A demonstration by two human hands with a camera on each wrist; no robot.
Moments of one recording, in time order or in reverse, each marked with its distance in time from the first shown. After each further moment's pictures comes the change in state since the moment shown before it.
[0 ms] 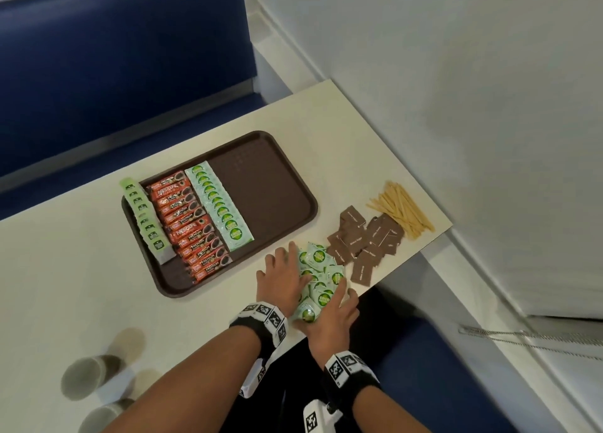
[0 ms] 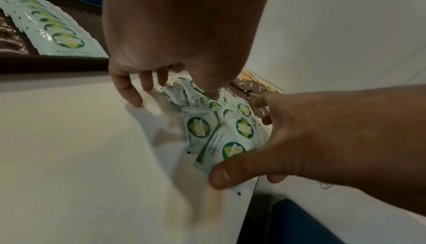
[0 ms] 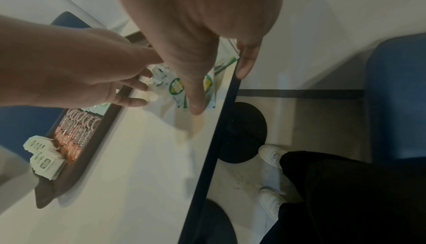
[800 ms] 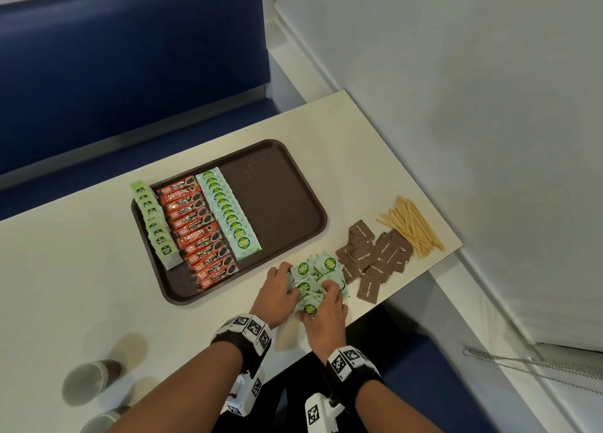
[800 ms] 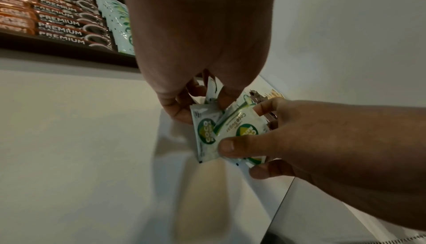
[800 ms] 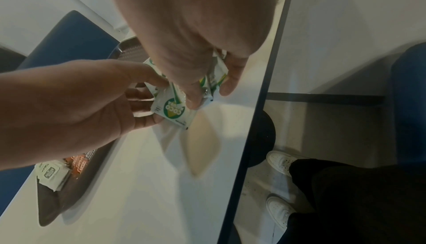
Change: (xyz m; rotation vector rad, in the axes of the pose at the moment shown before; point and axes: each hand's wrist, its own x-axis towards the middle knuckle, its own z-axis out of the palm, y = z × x) left_hand 0.009 -0.039 0.002 -0.553 -0.100 -0.012; right_hand 0.028 -0.026 0.003 0.054 -0.073 -0.158
